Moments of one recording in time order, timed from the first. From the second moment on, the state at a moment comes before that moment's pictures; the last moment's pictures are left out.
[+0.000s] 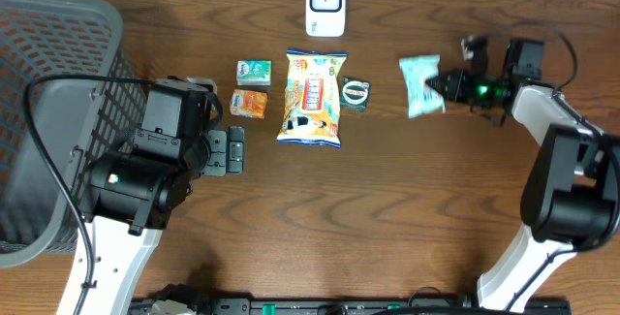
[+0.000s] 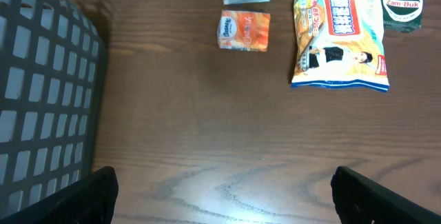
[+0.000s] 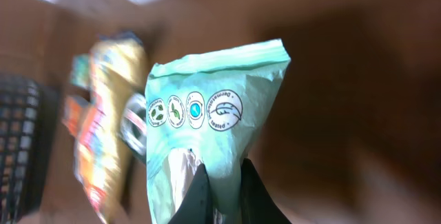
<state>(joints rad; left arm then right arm) -0.28 1.13 1.26 -1.14 -0.14 -0.17 -0.18 2.00 1.27 -0.23 -0.84 0.08</state>
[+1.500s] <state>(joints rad) -0.28 1.13 1.26 -1.14 -0.14 -0.17 0.24 2.53 2.08 0.02 -0.54 0.58</state>
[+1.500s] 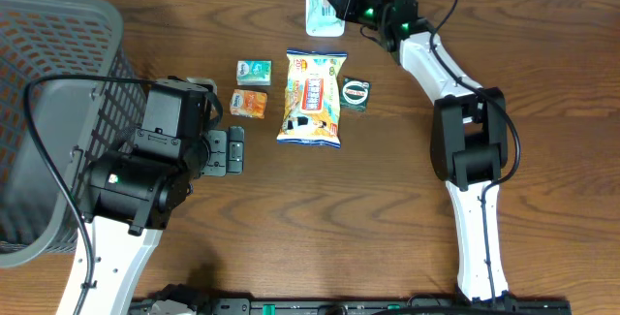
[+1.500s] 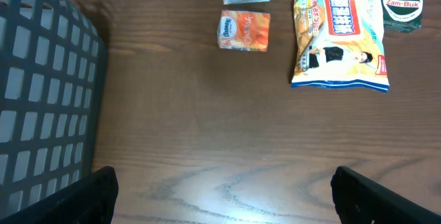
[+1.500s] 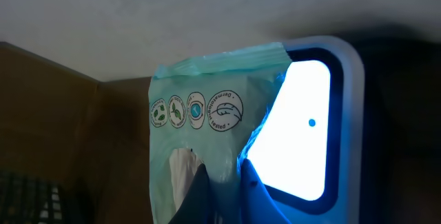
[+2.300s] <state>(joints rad) -0.28 1.13 1.26 -1.14 -0.14 -0.17 -0.08 2.38 2.09 -0.34 -0.53 0.43</state>
